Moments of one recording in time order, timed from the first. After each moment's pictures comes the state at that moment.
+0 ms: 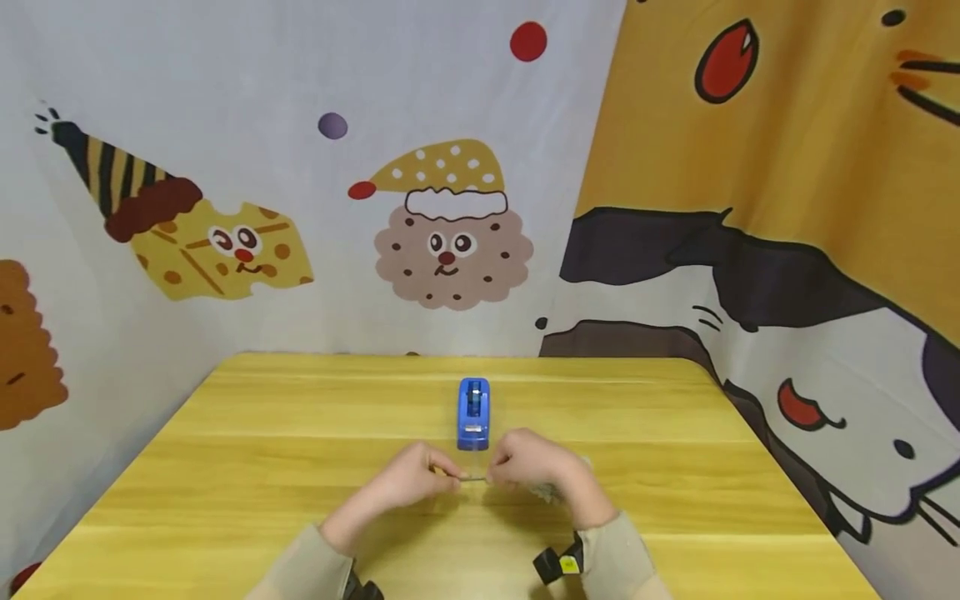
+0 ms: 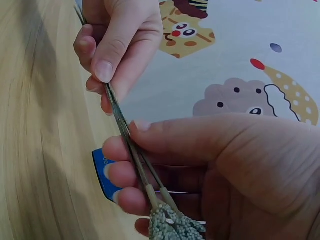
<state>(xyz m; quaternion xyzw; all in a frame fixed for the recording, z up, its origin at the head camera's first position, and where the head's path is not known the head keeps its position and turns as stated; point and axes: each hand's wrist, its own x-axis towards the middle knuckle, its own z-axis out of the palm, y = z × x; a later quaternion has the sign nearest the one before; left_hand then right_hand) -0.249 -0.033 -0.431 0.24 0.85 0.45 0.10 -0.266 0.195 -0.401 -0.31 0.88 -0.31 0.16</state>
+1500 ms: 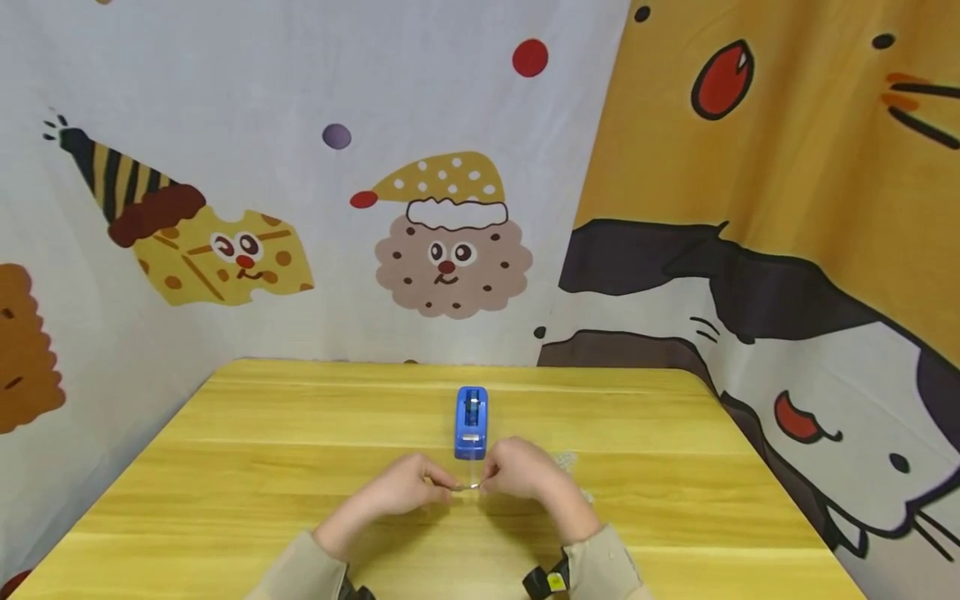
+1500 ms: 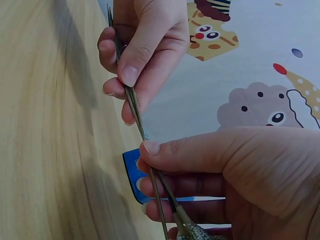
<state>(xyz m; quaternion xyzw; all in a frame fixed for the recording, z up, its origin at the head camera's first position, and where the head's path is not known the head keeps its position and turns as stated) -0.253 -0.040 -0.437 0.25 0.85 0.44 0.13 -0.264 0.181 -0.413 -0.28 0.93 -0.24 0.08</state>
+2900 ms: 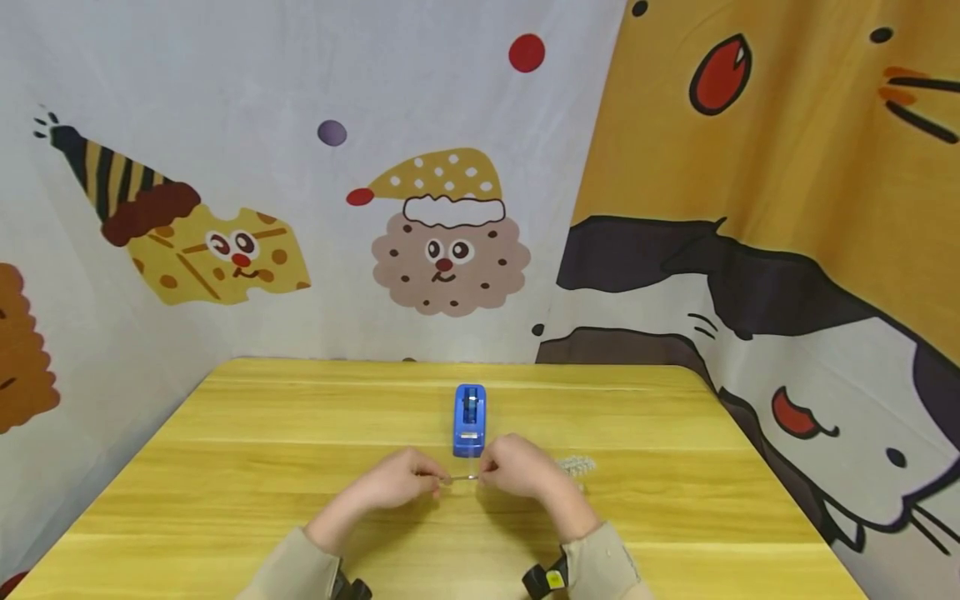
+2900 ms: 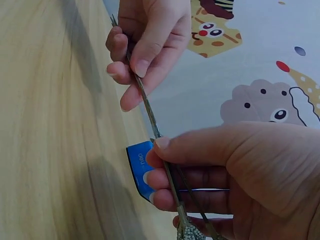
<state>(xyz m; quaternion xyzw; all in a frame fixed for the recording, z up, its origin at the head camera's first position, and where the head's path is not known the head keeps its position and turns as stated) -0.260 -0.049 -0.437 0.26 0.86 0.43 0.13 -0.269 0.184 -0.418 -0.30 0.92 -0.25 0.07</state>
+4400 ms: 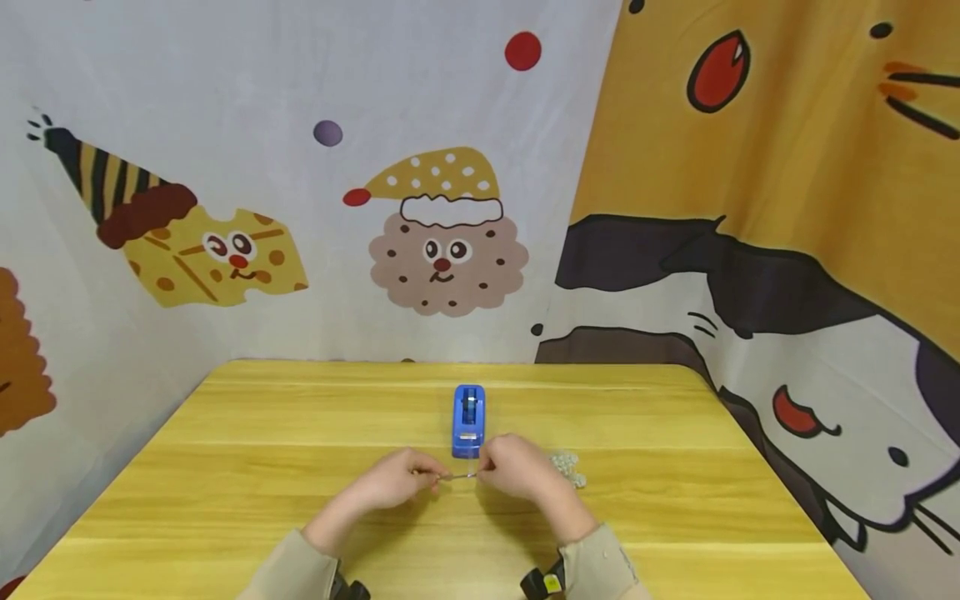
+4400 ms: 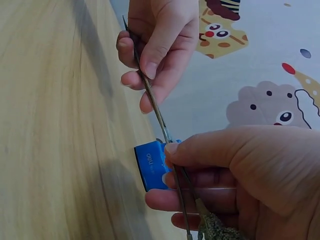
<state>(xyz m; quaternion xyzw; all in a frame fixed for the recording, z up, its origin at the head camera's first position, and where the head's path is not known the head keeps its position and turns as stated) -0.263 -0.049 -0.438 0.23 0.85 0.45 0.13 -0.272 0.181 -0.425 -0.27 0.93 -0.23 0.04</state>
